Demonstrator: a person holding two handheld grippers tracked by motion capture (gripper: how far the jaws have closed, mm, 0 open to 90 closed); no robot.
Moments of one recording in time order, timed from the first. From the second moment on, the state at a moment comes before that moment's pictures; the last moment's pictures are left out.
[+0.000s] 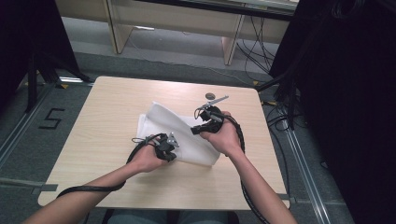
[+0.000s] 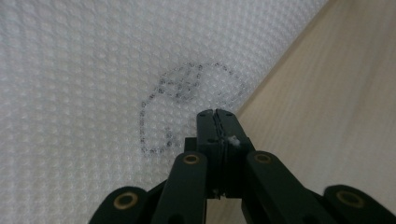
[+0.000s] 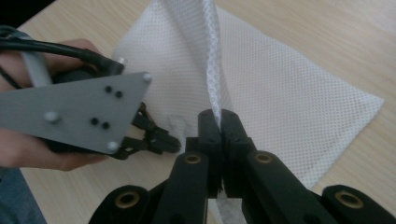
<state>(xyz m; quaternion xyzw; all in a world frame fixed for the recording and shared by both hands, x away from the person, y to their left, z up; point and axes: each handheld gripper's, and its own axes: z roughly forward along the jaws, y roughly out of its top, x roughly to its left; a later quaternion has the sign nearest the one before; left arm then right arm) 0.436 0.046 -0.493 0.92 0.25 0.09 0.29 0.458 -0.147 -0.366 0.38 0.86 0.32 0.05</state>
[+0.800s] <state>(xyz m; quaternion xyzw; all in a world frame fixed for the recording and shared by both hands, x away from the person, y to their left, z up) 0.430 0.112 -0.485 0.90 0.28 0.13 0.30 0.444 -0.135 -0.358 0.38 0.86 0.34 0.07</state>
